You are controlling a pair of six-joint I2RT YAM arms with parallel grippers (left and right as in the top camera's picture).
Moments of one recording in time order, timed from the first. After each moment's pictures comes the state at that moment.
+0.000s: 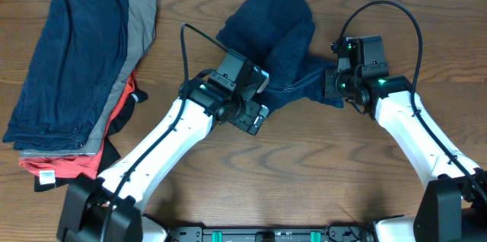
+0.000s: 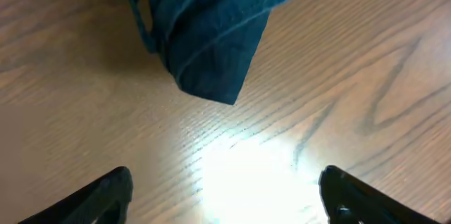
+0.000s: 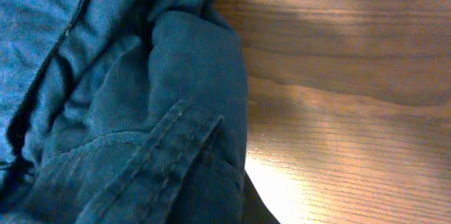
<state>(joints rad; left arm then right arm) -0.57 1.58 1.17 -0.78 0.17 0.00 0.19 1.56 1.03 -0.46 -0.14 0.17</state>
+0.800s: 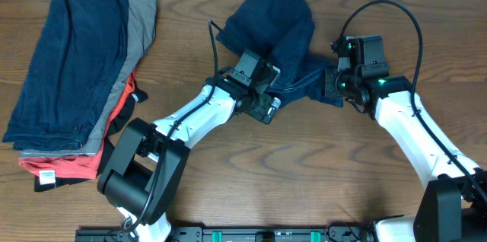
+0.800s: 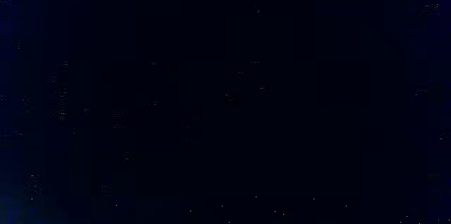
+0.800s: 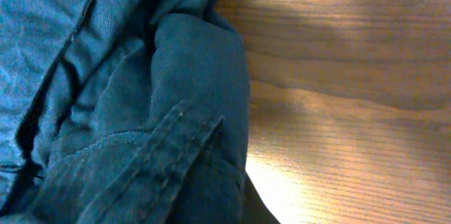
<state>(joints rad) -0.57 1.86 1.16 -0.44 0.20 -0.03 0.19 1.56 1.03 -0.45 -0.14 0.17</state>
